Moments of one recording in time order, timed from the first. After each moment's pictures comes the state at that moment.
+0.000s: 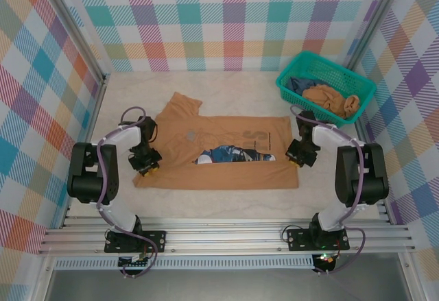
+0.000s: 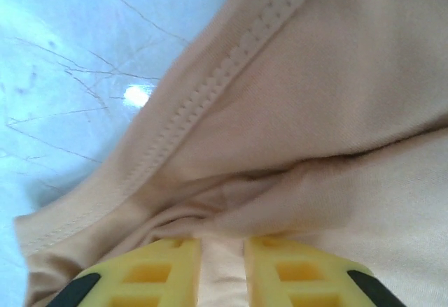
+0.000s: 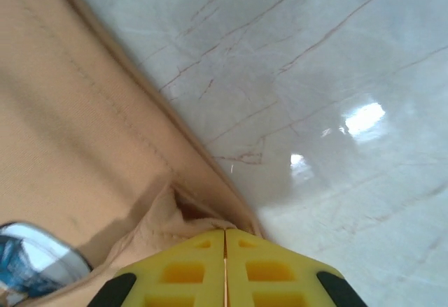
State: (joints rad) left arm -0.08 1.68 1.00 -0.96 -0.05 -0.72; right arm 0.12 1.61 0.96 -0.83 -0.05 0.69
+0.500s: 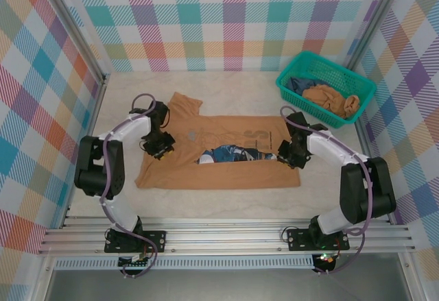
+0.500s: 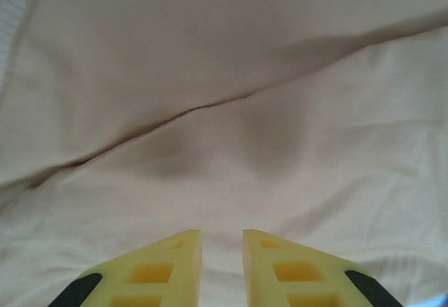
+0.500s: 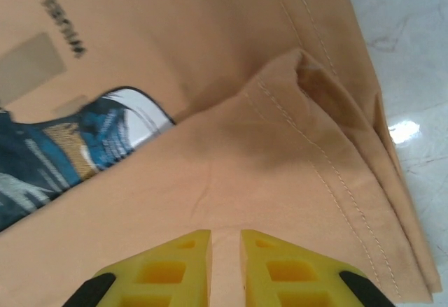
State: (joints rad) left arm -0.20 1.78 1.19 -0.93 0.08 -0.83; right arm 0.27 1.51 0.91 -0.81 -0.12 0.76
